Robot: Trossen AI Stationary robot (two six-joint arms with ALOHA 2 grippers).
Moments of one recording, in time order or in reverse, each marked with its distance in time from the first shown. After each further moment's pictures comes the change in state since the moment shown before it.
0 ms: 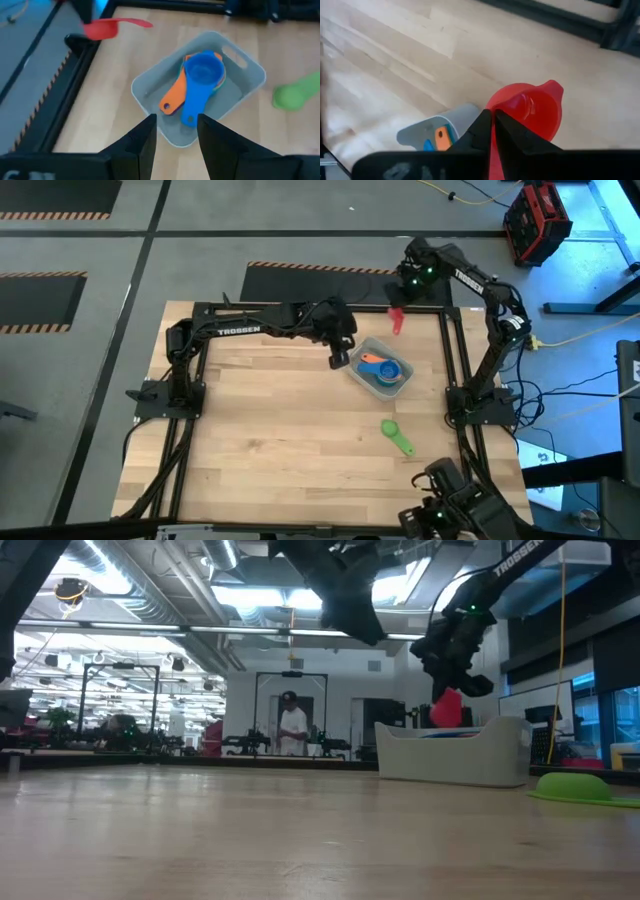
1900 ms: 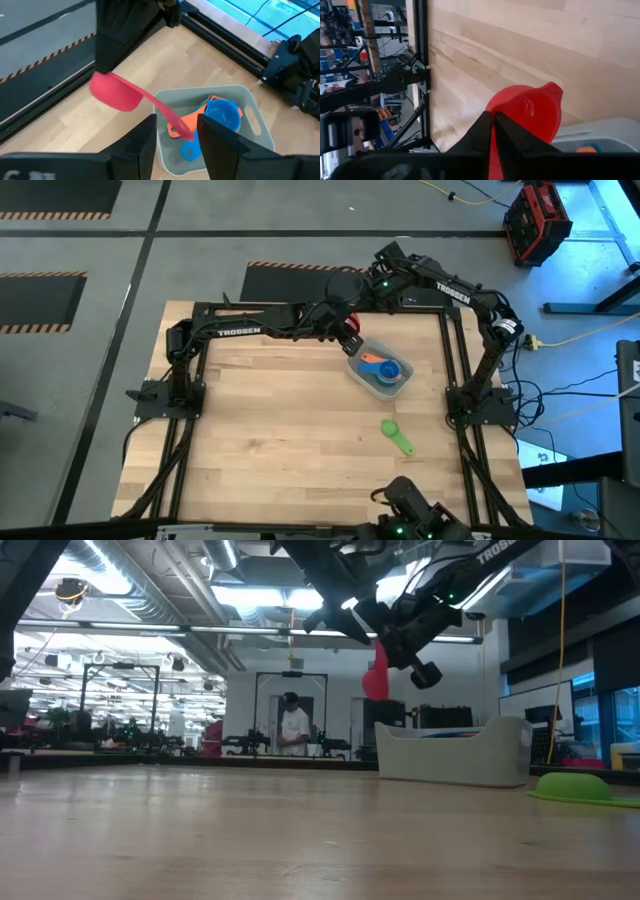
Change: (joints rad) left arm -0.007 0.000 0.000 0.065 -0.202 -0.503; right arm 0.242 0.000 -0.004 0.368 -0.274 0.545
